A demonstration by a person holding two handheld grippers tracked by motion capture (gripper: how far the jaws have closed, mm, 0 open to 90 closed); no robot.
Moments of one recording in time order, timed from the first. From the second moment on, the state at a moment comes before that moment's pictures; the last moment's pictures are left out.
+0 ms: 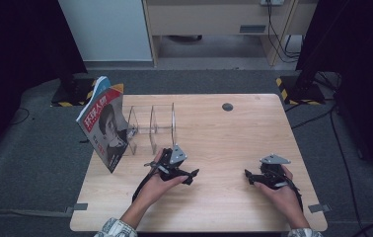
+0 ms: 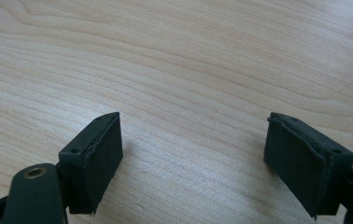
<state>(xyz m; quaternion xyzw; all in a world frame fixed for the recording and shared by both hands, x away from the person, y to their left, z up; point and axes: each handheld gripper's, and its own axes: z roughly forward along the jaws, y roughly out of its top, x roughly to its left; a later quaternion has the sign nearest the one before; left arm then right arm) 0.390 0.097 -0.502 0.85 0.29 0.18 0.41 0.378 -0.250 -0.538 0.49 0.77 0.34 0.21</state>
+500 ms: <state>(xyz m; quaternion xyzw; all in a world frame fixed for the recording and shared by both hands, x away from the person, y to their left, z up) 0.384 0.057 -0.524 0.88 0.27 0.14 0.36 0.378 -0.250 -0.538 0.49 0.77 0.34 0.21</state>
